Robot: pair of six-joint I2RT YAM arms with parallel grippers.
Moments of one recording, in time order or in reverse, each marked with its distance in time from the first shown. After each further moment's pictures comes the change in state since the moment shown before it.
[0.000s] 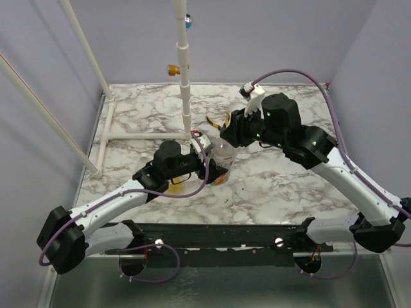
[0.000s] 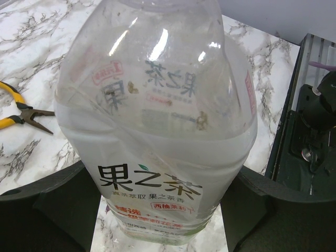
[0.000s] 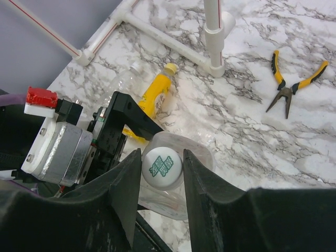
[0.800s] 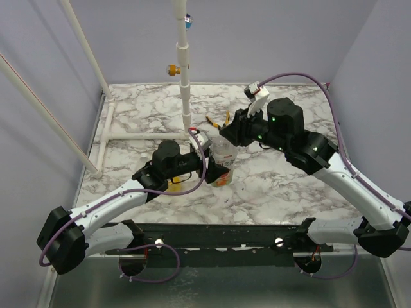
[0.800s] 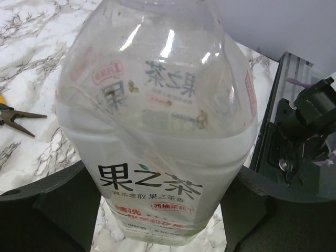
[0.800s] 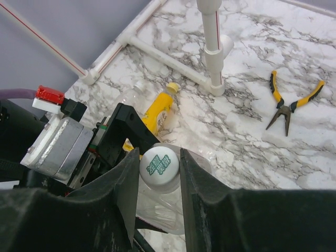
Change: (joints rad) left arm 0.012 0.000 0.000 0.031 0.020 -0.092; right arm 0.000 -0.051 -0.095 0.130 0.016 0.010
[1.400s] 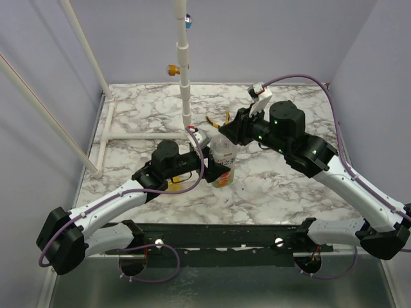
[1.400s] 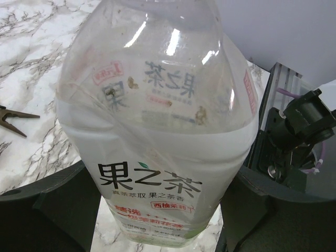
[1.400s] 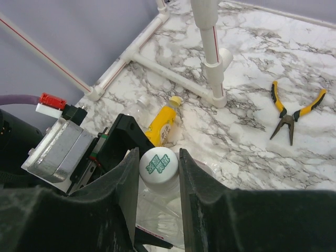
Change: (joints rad) left arm 0.001 -0.008 0.000 0.019 0.000 -0.060; right arm 0.000 -0.026 -0.058 0.094 0.024 0.037
